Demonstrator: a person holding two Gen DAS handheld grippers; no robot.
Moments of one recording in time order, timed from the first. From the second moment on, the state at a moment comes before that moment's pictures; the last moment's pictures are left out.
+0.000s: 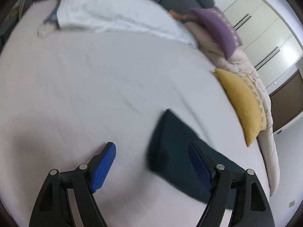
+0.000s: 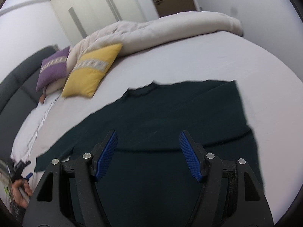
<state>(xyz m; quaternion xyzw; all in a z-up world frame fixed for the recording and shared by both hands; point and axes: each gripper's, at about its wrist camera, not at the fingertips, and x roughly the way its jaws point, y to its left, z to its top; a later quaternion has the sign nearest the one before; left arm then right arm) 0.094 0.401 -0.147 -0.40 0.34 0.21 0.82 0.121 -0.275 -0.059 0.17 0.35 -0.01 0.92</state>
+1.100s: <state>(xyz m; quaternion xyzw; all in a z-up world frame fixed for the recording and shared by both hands) 0.160 -0.021 -0.120 -0.14 0.43 -0.14 0.88 0.087 -0.294 -0.125 0.23 0.42 0.03 0.88</state>
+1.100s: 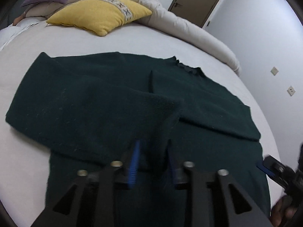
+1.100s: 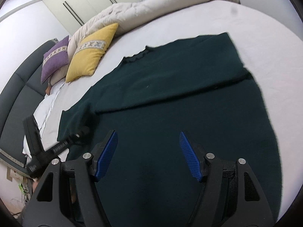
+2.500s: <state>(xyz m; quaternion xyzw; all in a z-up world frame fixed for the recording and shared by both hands) 0.272 0.087 -0.115 -0.13 0.43 -0.03 0.89 0.251 -0.322 -0.137 0.18 0.47 0.03 0.87</state>
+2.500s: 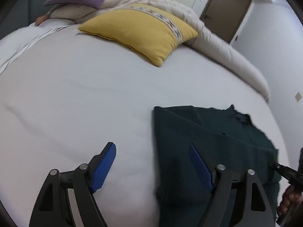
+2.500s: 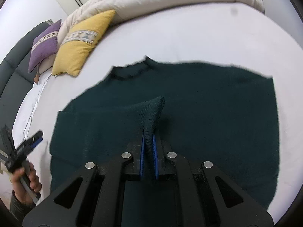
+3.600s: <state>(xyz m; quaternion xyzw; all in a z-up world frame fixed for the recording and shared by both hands) 0.287 0.065 -0.144 -0.10 0.44 -0.01 0.89 0.249 -0.332 -0.152 0.14 0.48 -0.02 0.87</state>
